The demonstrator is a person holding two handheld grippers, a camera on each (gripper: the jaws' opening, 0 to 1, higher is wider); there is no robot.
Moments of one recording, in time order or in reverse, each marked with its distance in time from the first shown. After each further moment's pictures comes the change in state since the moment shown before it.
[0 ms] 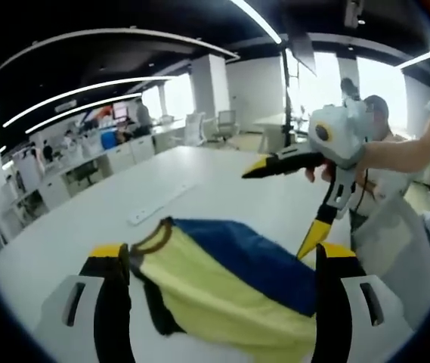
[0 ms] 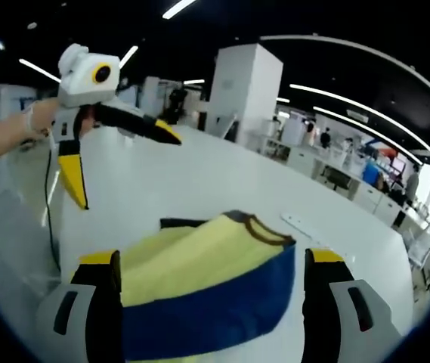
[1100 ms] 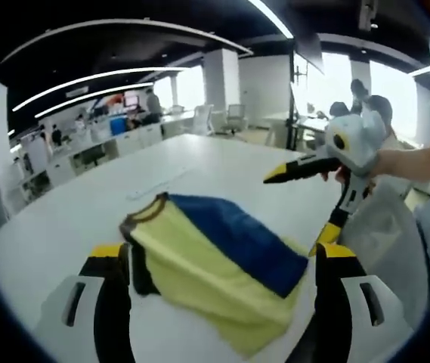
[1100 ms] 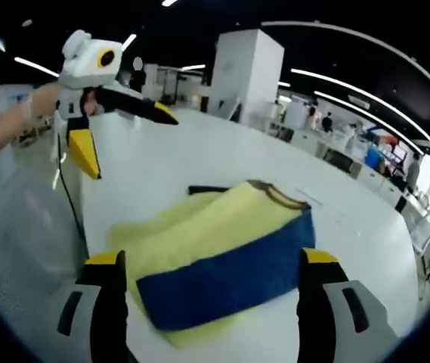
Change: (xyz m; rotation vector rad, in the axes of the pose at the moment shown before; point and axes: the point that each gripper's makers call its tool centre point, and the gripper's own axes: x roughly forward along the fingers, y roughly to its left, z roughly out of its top) left arm -0.028 -0.038 -0.046 -0.059 0.078 0.056; right arm -0.032 0.064 -0.053 0.025 0.109 0.022
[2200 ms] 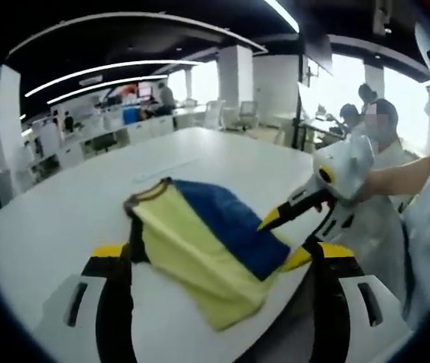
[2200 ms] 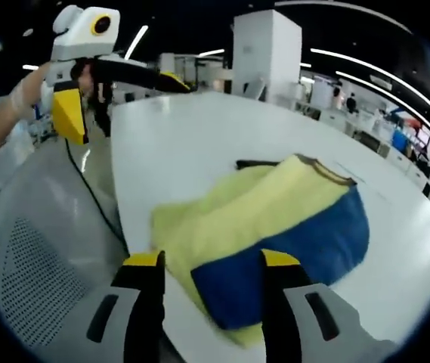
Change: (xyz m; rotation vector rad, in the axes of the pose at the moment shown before) left arm -0.043 -0.029 -0.020 -0.116 -0.022 0.059; right arm 0.025 0.075 -0.028 0.050 0.076 0.174
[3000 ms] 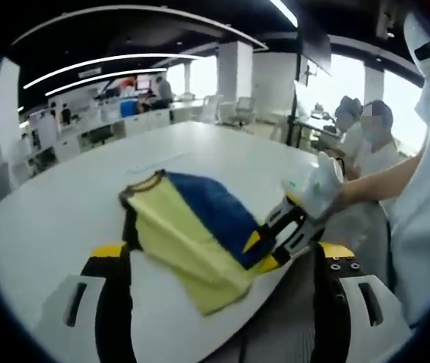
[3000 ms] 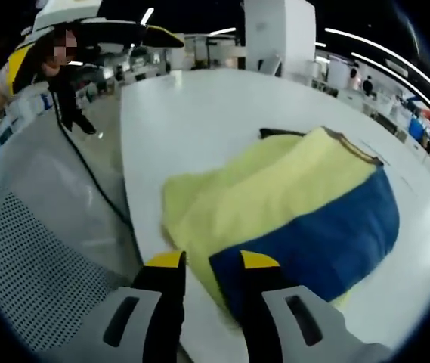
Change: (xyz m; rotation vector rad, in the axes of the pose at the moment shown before) left arm -0.016 -0.017 -0.007 0.011 0.065 -0.031; right arm 0.030 0.017 -0.033 -0.018 0.138 0.086
